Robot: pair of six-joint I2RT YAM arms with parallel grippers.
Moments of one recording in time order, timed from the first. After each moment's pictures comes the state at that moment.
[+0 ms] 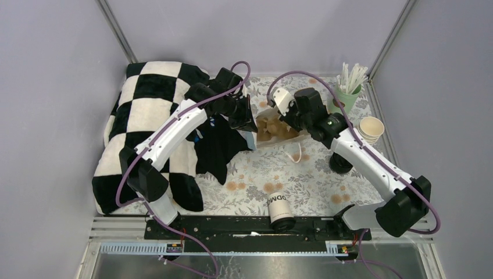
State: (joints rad) left arm -0.62 1.69 1.77 -1.01 0.40 -0.68; right arm 0.57 1.35 1.20 -0.51 0.08 -0.56
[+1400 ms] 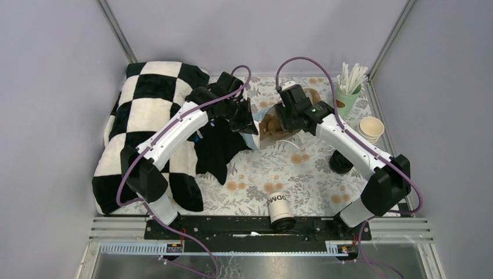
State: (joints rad) left arm -0.61 1.69 1.70 -0.95 0.41 -0.69; right arm 0.60 1.55 1.40 -0.75 0.31 0.06
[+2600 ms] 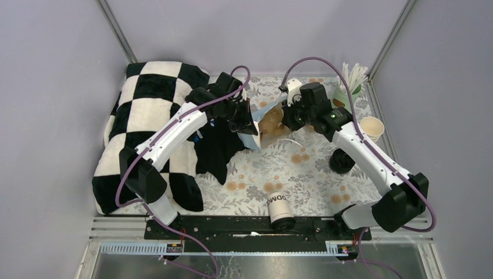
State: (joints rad) left arm -0.61 1.67 1.68 -0.94 0.41 -0.70; right arm 0.50 1.40 1.27 -0.56 -0.15 -0.05
